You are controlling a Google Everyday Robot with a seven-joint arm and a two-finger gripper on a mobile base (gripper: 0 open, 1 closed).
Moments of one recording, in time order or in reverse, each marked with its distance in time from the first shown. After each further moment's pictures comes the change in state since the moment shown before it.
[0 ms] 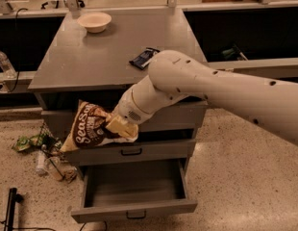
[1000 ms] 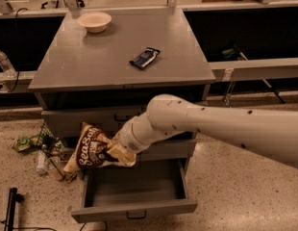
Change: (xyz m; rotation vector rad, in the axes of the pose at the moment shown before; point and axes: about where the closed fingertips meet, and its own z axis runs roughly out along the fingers) arm 0.064 0.020 0.076 -0.008 -0.024 0.062
